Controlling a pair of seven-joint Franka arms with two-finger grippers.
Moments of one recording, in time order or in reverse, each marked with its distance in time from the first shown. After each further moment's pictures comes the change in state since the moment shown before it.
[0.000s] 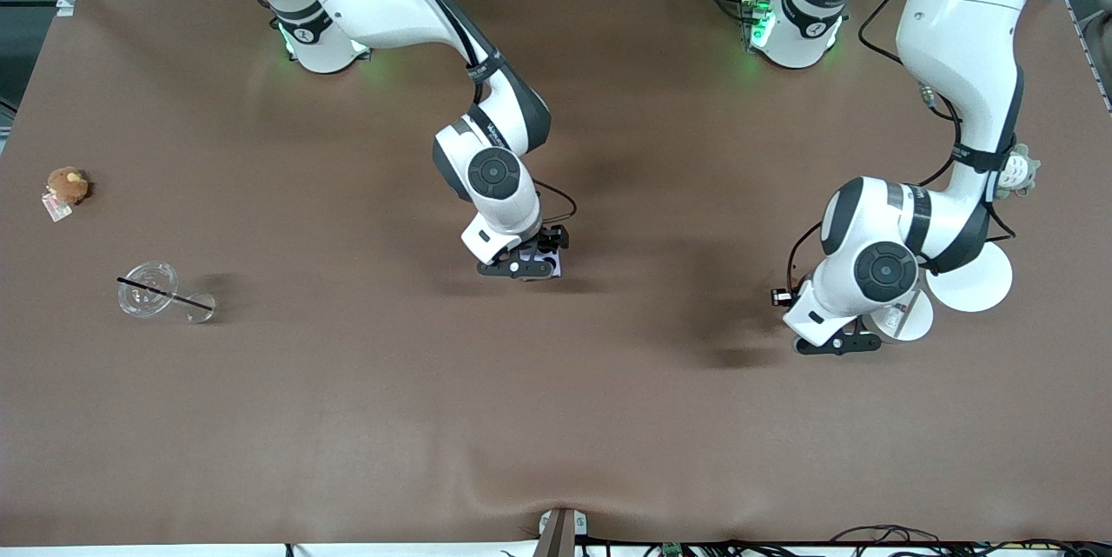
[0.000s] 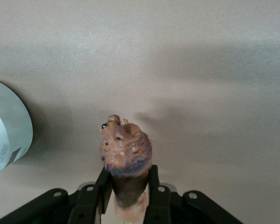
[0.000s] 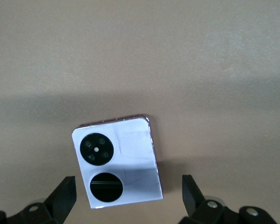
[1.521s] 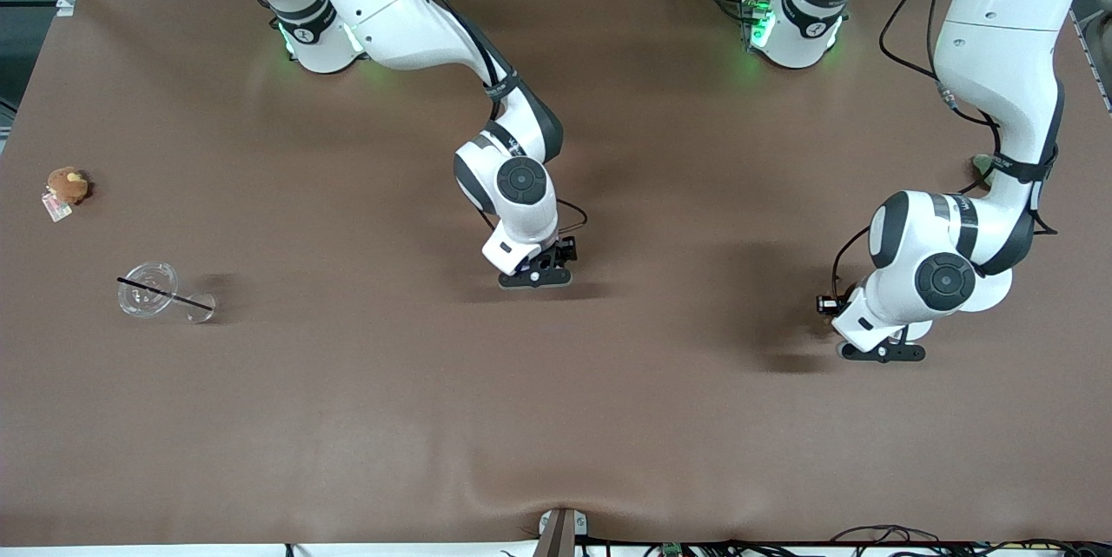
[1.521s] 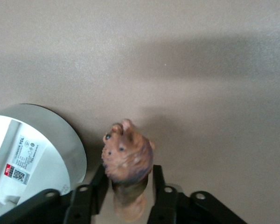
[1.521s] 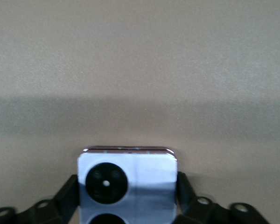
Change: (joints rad) left arm 0.127 0.035 0.001 -0.018 0.036 0.092 0.173; right arm 0.026 0.113 -0.011 0.103 -0.106 0.045 0.010
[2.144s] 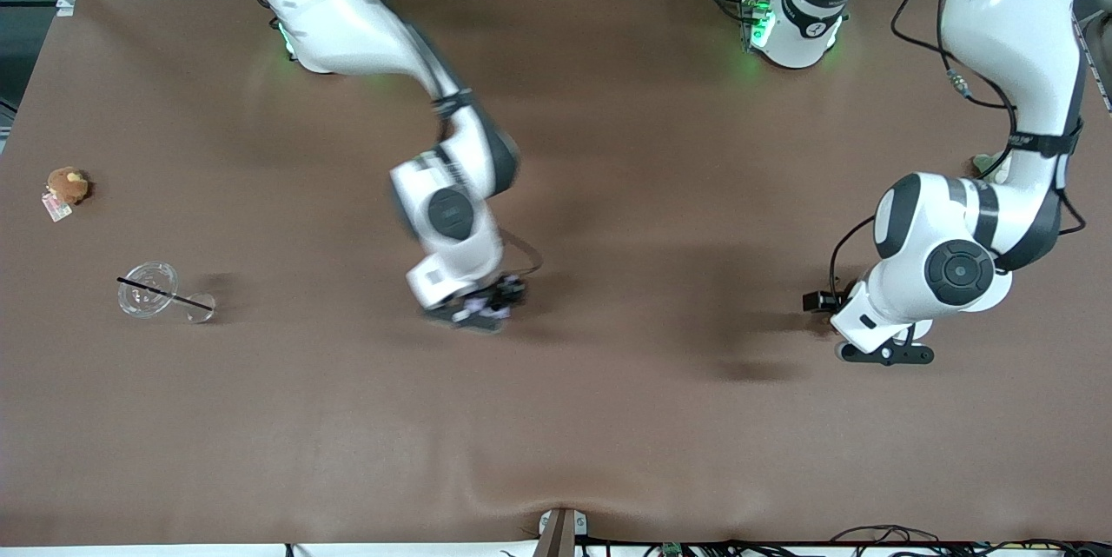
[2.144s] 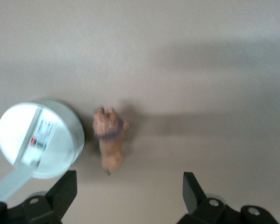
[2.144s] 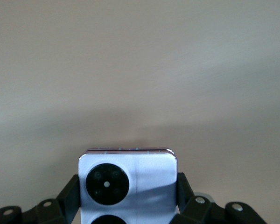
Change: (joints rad) left arm -0.005 -0.098 -0.100 0.145 0.000 -0.302 -0.037; right arm -0.221 -0.129 -0.053 0.043 -0.003 -0.245 -0.011
